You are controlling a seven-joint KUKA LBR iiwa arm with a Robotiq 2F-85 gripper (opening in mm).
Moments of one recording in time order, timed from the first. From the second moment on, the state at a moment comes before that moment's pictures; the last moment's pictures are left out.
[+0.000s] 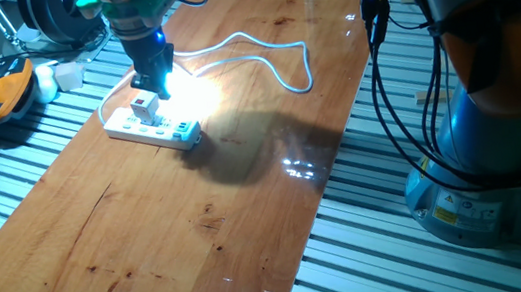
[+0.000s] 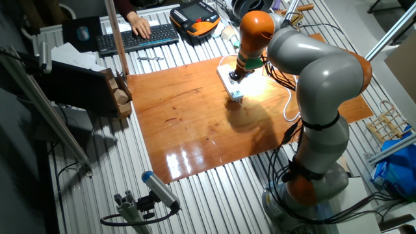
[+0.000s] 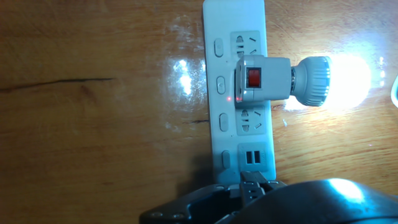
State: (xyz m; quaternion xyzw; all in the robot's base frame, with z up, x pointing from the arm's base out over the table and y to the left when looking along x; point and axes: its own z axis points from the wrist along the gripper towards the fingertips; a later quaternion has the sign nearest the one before) arm 0.584 0.022 0.156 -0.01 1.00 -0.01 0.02
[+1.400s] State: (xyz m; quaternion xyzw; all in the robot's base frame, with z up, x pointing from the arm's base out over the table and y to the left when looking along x) arm 0.582 0.023 0.155 0.00 1.00 -0.01 0.01
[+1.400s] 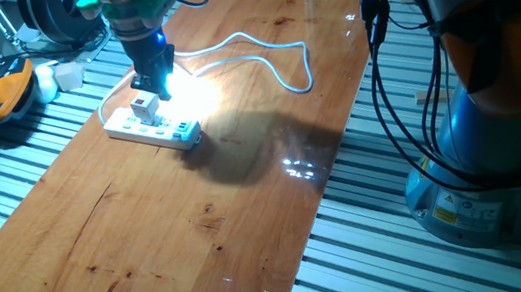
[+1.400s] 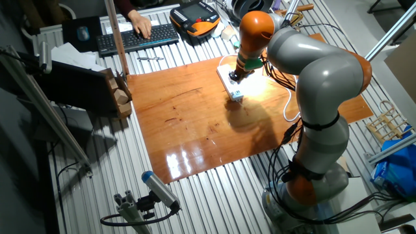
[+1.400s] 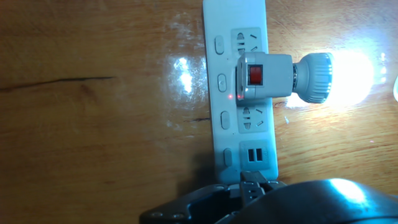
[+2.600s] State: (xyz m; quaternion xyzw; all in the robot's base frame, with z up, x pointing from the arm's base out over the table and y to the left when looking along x) arm 0.579 0.023 0.151 0.01 1.00 -0.01 0.02
